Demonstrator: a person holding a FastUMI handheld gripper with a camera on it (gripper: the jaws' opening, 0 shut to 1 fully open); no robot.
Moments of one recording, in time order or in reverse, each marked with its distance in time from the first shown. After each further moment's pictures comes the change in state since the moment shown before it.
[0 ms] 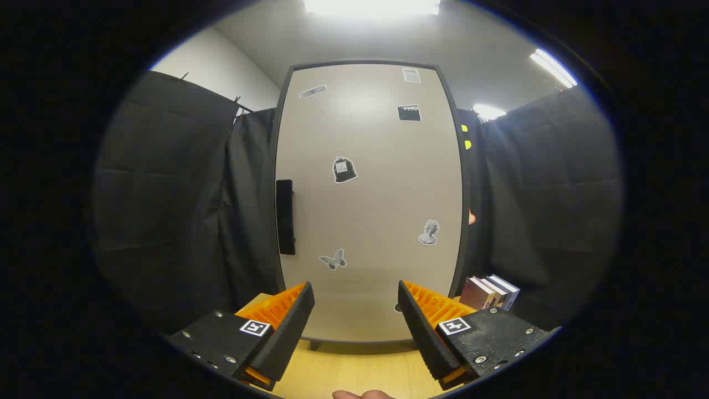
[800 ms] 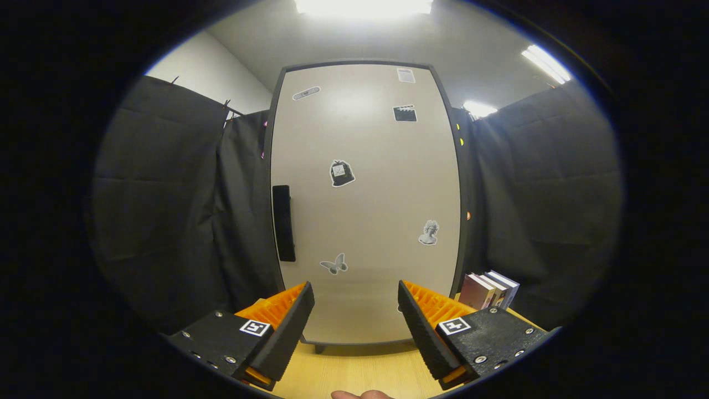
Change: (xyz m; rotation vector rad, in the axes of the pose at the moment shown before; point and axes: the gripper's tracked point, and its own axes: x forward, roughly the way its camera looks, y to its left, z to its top) arm 0.006 0.012 0.007 0.022 -0.002 -0.036
